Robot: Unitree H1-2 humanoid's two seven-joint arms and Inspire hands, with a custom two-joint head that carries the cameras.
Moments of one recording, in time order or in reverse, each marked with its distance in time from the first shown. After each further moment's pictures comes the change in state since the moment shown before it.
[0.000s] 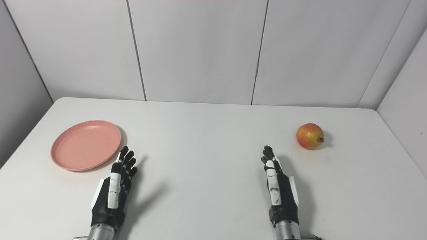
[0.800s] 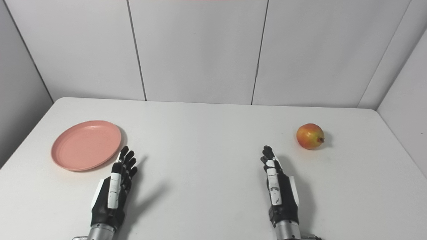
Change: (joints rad) left arm -0.002 0.000 0.004 0.003 -0.001 -0.001 -0.008; right arm -0.001 -0.001 -0.001 0.002 0.021 0.000 0.000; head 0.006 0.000
